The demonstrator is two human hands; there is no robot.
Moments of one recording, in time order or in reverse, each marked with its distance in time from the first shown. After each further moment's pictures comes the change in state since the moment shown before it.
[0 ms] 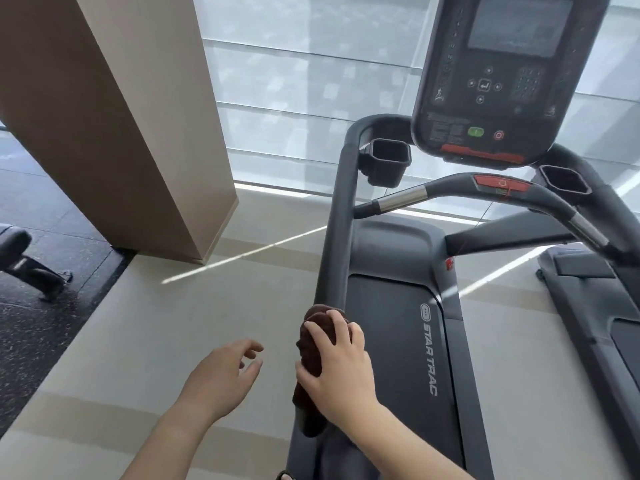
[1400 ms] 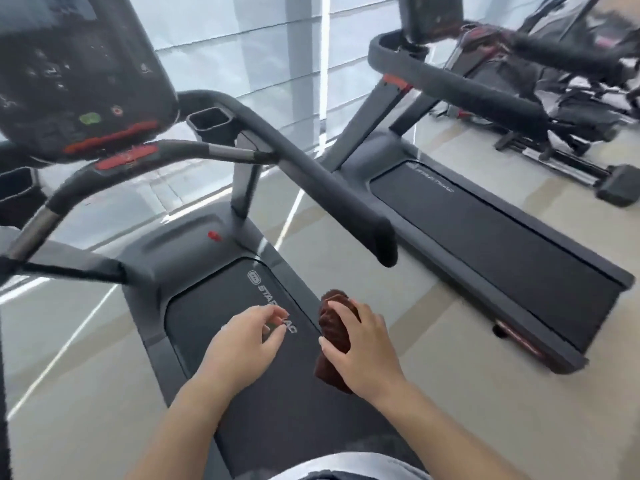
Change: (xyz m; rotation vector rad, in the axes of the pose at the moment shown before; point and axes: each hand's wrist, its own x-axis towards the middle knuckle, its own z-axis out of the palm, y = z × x) left_hand -0.090 0.374 0.264 0.223 -0.342 0.767; right_hand -0.291 0.313 -0.173 0.215 0.352 0.731
